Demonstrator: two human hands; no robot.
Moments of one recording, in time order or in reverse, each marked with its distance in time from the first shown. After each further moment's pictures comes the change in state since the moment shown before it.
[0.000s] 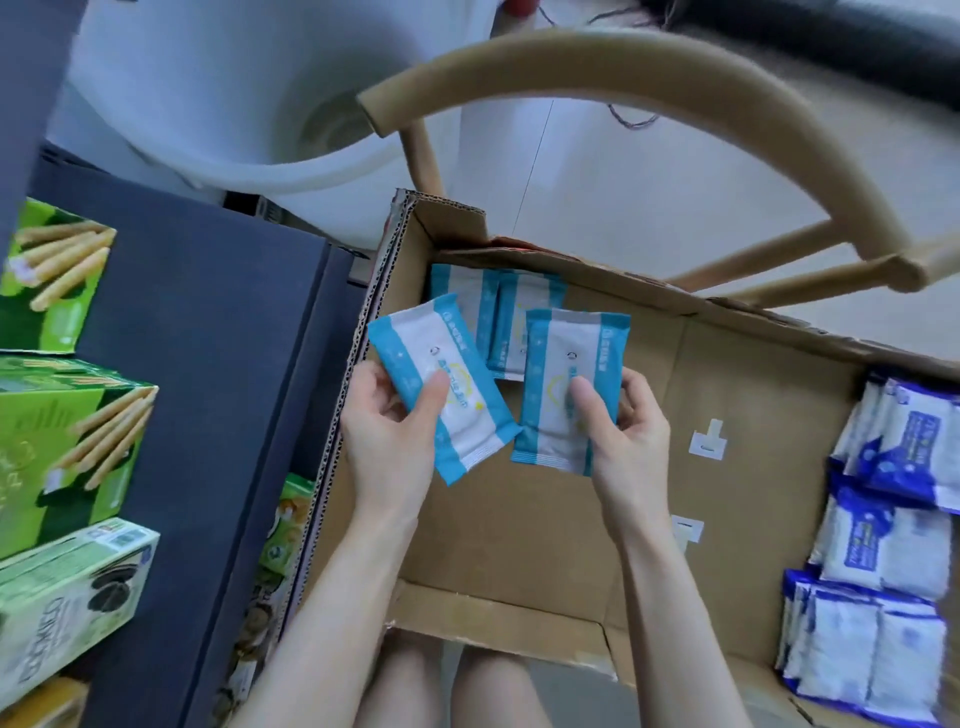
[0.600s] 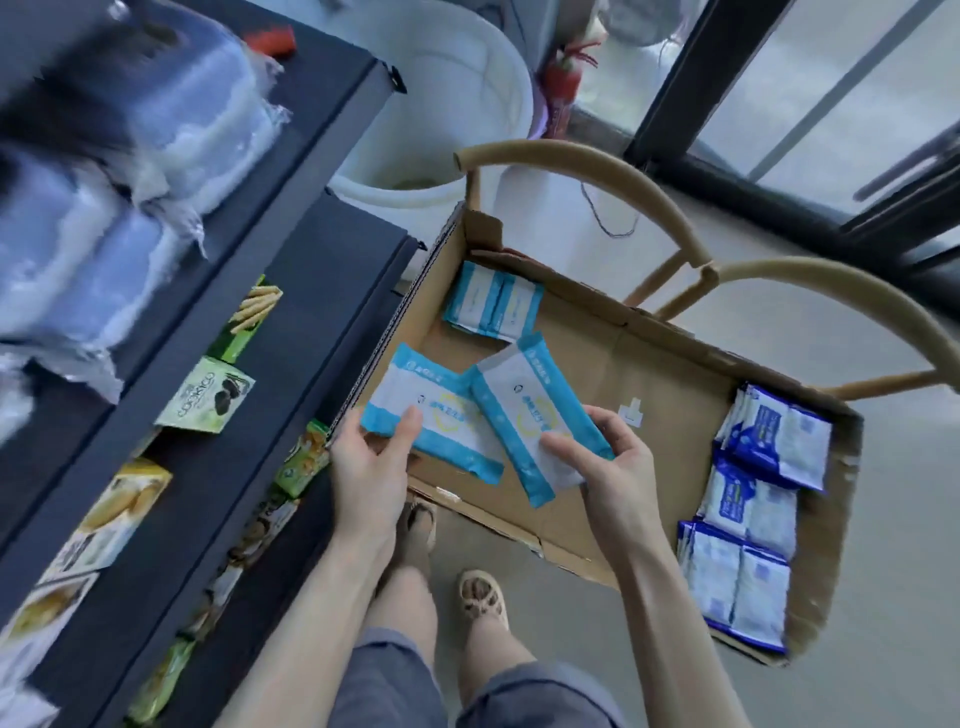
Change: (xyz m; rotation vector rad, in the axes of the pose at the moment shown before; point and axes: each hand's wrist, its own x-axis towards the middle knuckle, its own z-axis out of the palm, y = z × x) left_hand -0.247 0.019 -0.104 -0.278 0.092 0.065; right_hand -0.226 -0.036 -0.106 -0.040 -0.268 -0.105
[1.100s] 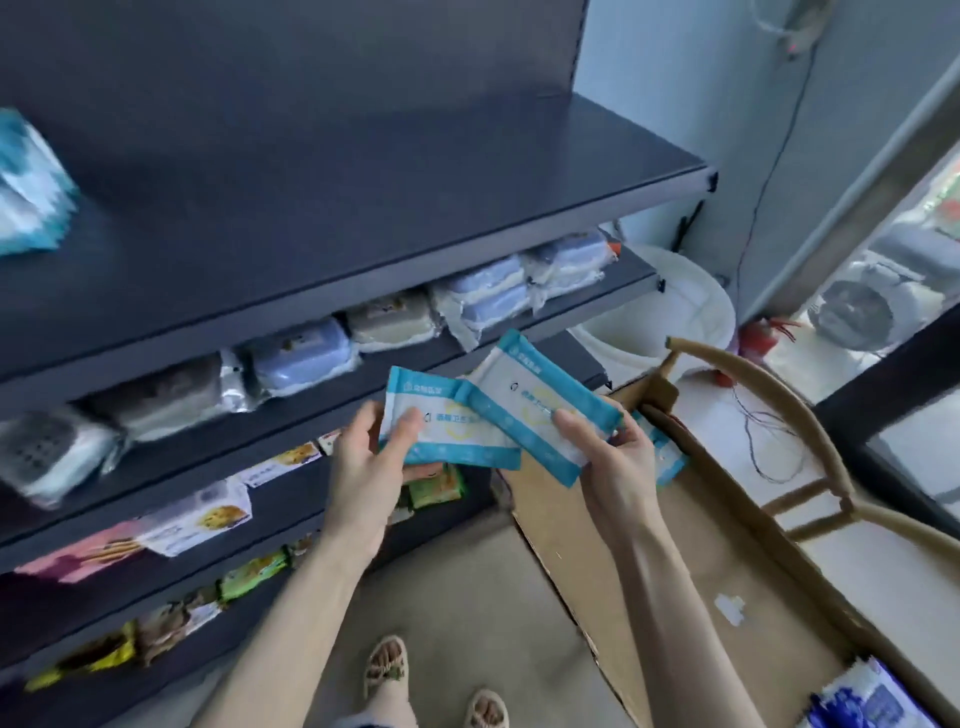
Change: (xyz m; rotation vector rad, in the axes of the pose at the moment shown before) left_hand -0.193 0.080 -0.163 -0.215 0.368 0.277; right_hand -0.160 -0.072 0.104 0.140 -0.639 -0.126
